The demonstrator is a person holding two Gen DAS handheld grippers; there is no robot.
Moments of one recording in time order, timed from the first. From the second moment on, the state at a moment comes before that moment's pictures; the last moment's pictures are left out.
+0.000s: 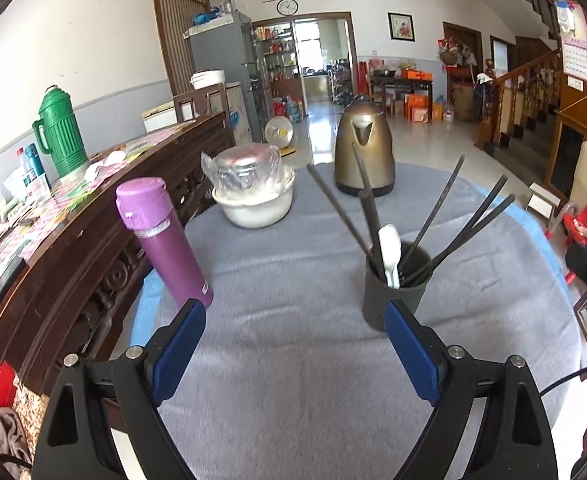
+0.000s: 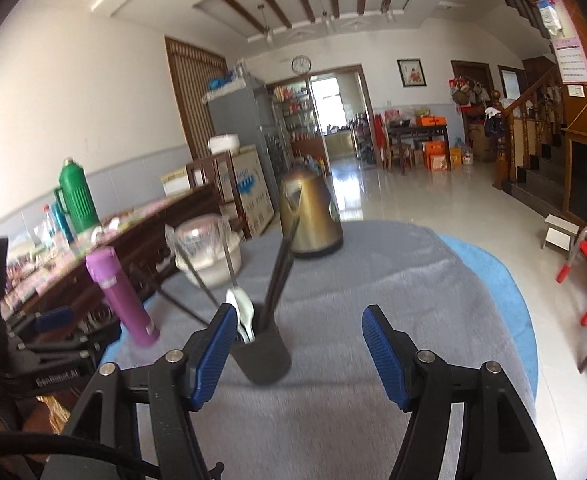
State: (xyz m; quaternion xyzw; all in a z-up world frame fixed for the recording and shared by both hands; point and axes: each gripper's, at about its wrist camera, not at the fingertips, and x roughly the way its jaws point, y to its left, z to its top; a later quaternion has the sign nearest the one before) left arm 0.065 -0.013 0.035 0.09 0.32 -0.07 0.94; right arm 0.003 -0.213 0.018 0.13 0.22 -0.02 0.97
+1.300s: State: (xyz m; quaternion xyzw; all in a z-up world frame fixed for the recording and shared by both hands) left arm 0.066 0.019 -0.021 0.08 0.39 -0.02 0.92; right arm 0.025 -0.160 -0.034 0.09 0.36 0.00 0.93
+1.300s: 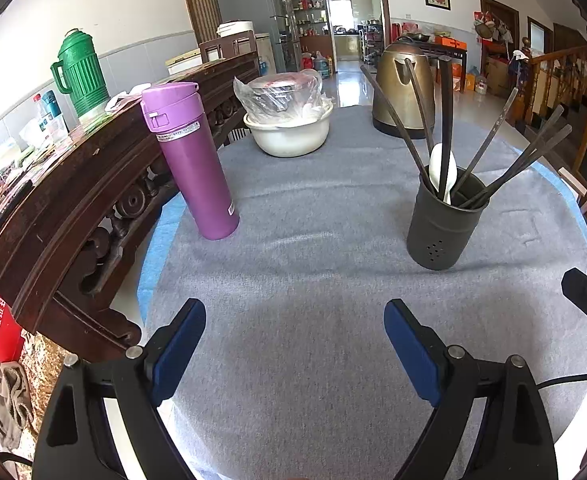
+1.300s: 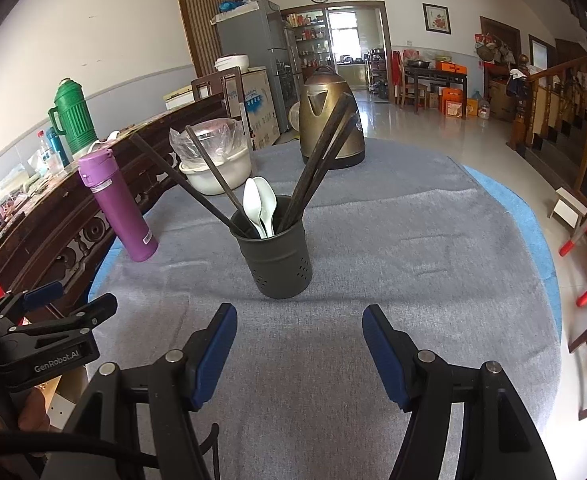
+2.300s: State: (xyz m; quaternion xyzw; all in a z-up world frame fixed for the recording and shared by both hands) left arm 0.063 0.025 -0.020 0.07 0.40 -0.01 0.92; right arm 0.024 -0.160 -0.033 0.10 0.36 -0.01 0.93
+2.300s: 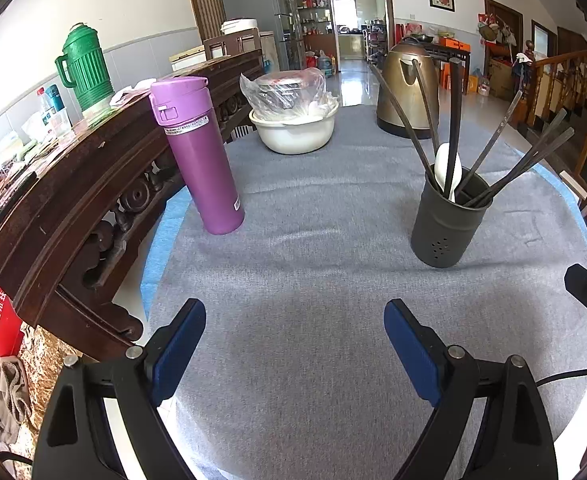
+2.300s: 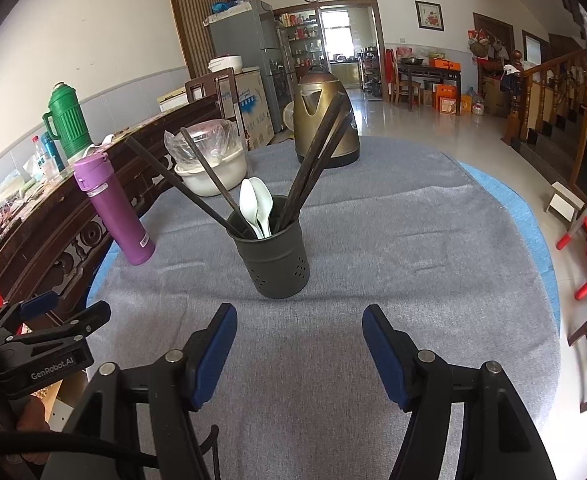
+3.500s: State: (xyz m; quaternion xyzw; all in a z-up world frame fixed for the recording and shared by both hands) left arm 0.019 0.027 0.015 0.07 0.35 -0.02 0.93; right arm -0.020 -0.161 0.008 0.10 0.30 -0.02 0.95
